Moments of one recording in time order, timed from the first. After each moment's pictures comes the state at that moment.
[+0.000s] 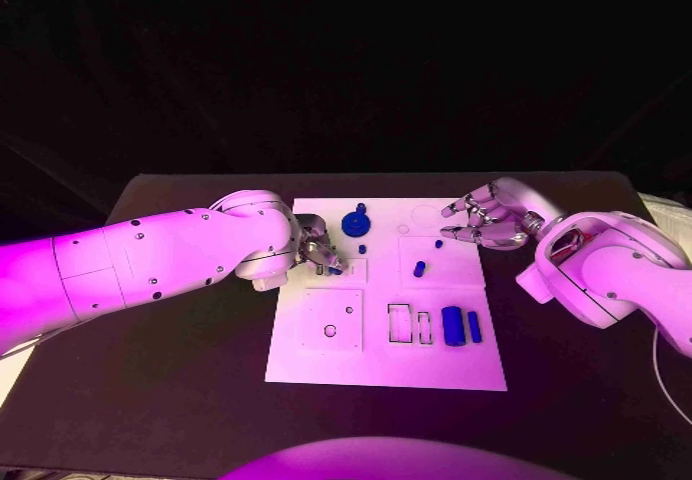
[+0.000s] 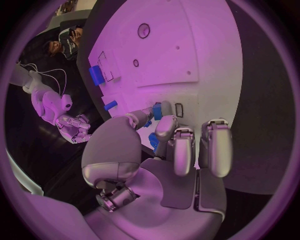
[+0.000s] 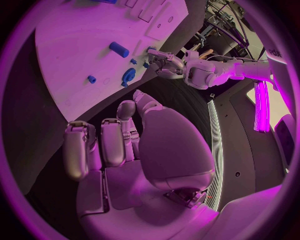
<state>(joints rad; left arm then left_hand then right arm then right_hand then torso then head) 1.26 -0.73 -0.06 1.52 -1.06 0.07 -0.66 1.02 -0.08 0.70 0.11 0.10 0.88 0.05 0.72 0.68 1.31 -0.03 1.22 1.13 1.47 -0.08 1.57 1.31 0.05 1.46 0.03 1.49 1.31 1.08 -0.96 0.16 1.74 -1.18 -0.35 -0.25 1.38 -0.11 0.20 0.16 0.23 0.99 0.14 0.08 0.09 1.26 0.05 0.78 0.95 1.47 -0.02 1.30 1.23 0.05 1.42 0.09 1.45 1.31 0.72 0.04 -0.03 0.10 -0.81</state>
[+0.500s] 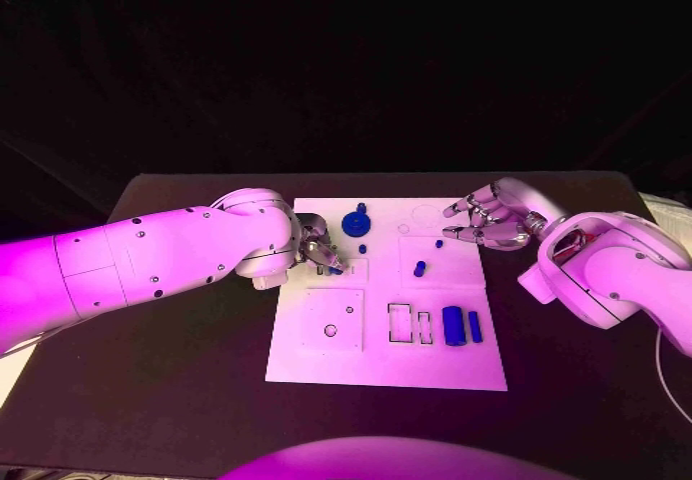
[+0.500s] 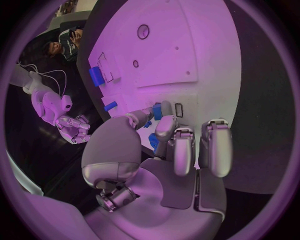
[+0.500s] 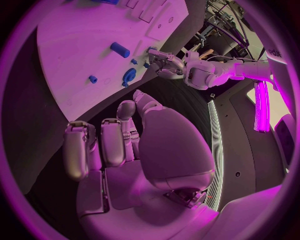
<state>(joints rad) 1.26 -0.73 -0.06 1.51 -1.06 0.09 -0.66 1.02 -0.08 0.70 0.11 0.12 0.88 0.05 0.72 0.68 1.31 -0.03 1.22 1.13 1.47 -0.08 1.57 1.31 0.05 1.46 0.03 1.49 1.31 1.08 -0.97 0.16 1.75 -1.18 -0.35 -0.25 1.38 -0.11 0.20 0.16 0.23 0.99 0.14 0.08 0.09 1.26 0.05 0.78 0.95 1.47 -0.02 1.30 1.23 0.05 1.42 0.09 1.45 1.31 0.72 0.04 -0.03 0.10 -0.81</state>
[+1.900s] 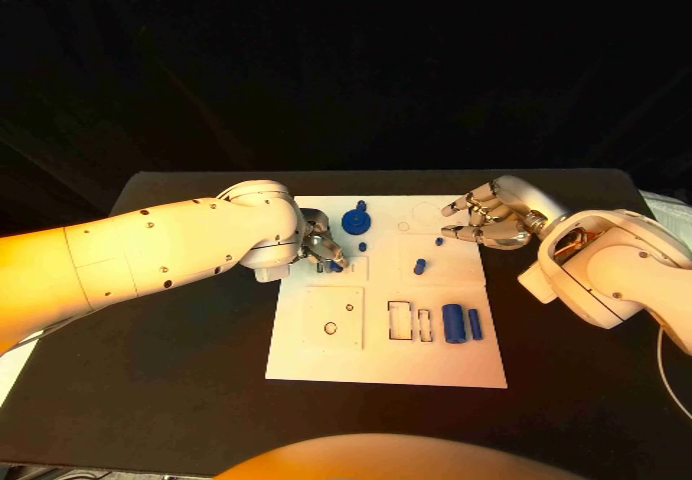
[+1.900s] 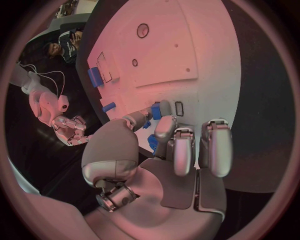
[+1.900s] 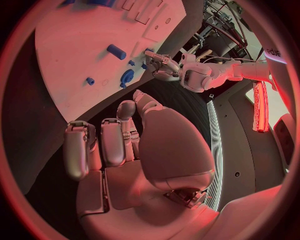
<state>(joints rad) 1.27 -0.69 -0.06 1.47 -1.06 0.14 -0.67 0.90 -0.04 0.71 0.02 0.13 0.91 0.03 0.70 0.67 1.32 -0.04 1.23 1.13 1.47 -0.08 1.57 1.31 0.05 1.46 0.03 1.49 1.31 1.08 -0.98 0.16 1.77 -1.18 -0.34 -0.25 1.38 -0.11 0.20 0.16 0.23 0.99 0.14 0.08 0.09 1.26 0.05 0.78 0.95 1.47 -0.02 1.29 1.23 0.05 1.41 0.08 1.45 1.31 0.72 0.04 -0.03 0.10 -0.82</state>
